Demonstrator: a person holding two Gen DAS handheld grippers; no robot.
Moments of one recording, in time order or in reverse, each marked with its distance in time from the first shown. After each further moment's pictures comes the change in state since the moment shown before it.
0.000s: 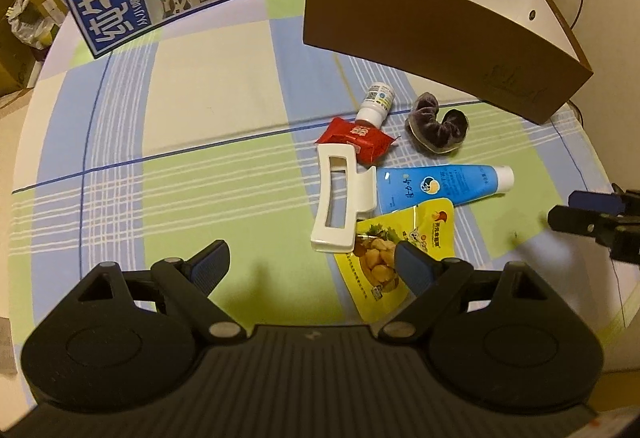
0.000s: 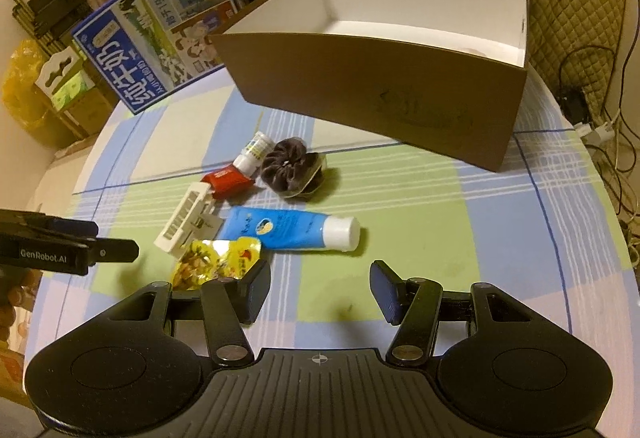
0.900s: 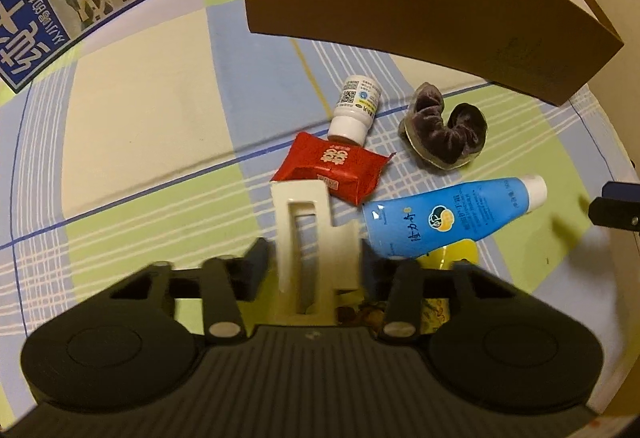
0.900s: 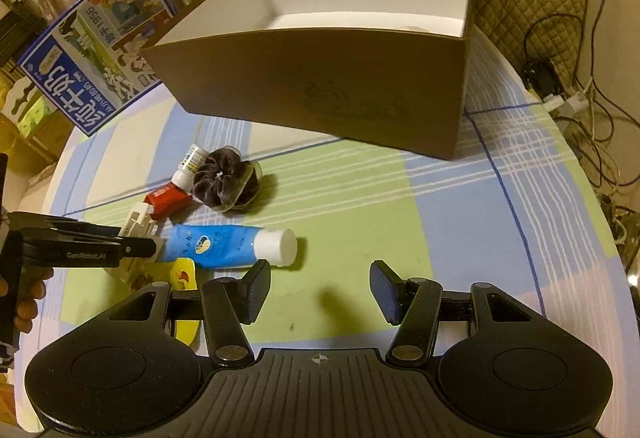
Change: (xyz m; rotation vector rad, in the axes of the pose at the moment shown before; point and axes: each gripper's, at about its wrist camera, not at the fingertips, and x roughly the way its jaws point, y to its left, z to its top) left arm 0.081 -0.019 0.037 0.111 0.060 -0.037; right arm 0.016 -0.037 0.009 0.094 0.015 -0.059
